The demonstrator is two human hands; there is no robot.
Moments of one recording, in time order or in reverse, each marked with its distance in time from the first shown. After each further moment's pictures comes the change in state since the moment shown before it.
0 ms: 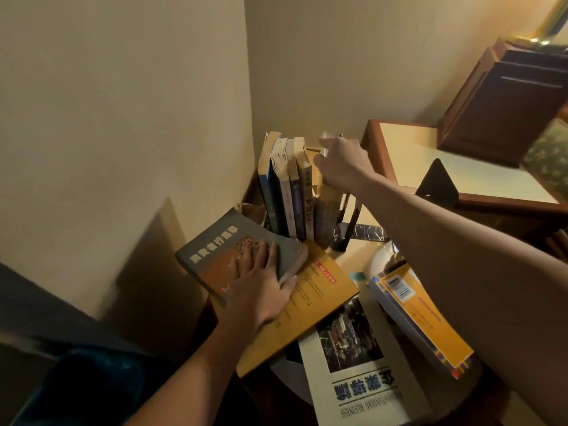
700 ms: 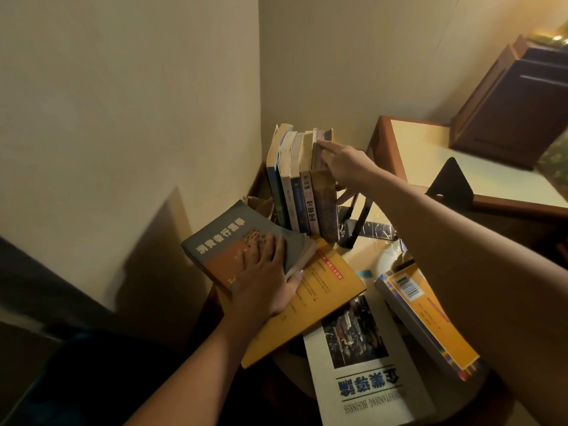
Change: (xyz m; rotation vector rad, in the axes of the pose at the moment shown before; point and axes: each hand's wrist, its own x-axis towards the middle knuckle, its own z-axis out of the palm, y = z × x) left_hand 0.002 0.001 0.004 0.014 0.013 0.003; right_hand 0.001 0.006 0.008 0.271 -0.280 0.114
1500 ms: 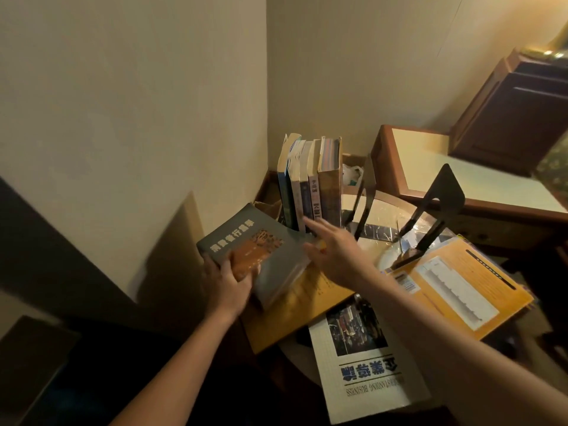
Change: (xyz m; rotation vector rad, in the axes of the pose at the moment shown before) left_hand -0.044 -0.057 -0.016 -0.550 0.127 -0.465; right_hand -0.112 0.057 0.086 -0.255 0.012 -0.324
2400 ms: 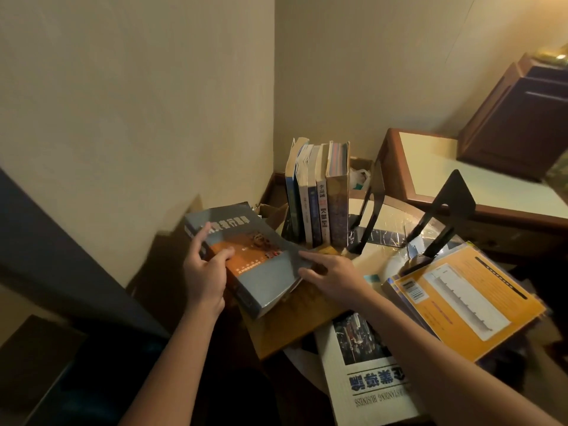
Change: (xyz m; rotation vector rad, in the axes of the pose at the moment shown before) left_hand -0.003 0.027 -0.052 -0.983 0.188 -0.080; right_hand -0.004 0.007 0.027 0.120 -0.202 0.149
